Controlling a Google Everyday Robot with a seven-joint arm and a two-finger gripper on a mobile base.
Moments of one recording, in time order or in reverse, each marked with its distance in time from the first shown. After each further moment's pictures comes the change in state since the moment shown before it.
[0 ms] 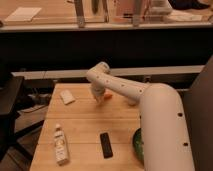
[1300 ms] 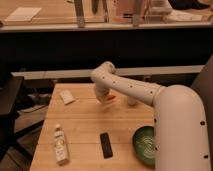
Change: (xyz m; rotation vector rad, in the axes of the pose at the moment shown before) arm -0.001 0.029 -0.027 0.028 -0.008 0.054
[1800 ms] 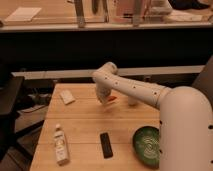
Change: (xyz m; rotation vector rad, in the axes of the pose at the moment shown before) arm 0.000 0.010 -0.009 0.010 -0.007 0.016
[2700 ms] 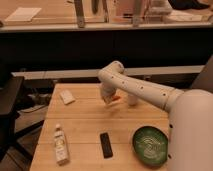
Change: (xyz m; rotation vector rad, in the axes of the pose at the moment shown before) arm 0.016 0.015 -0.018 0.010 -0.007 0.032
